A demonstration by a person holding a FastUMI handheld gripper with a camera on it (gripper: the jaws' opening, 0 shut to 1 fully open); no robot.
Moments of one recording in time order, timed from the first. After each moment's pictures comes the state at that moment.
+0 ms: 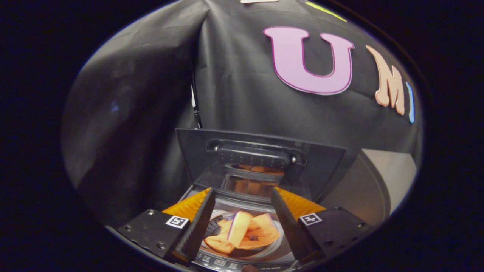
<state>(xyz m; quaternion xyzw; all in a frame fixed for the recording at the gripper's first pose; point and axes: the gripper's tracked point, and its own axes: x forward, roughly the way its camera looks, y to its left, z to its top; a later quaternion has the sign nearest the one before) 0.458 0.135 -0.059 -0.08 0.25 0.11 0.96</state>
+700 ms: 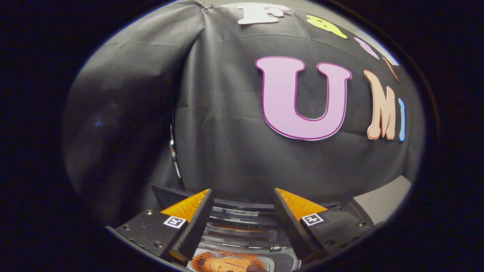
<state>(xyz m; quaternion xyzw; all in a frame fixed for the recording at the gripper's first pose) 0.568 0.139 -0.016 -0.09 0.13 0.03 0.99</state>
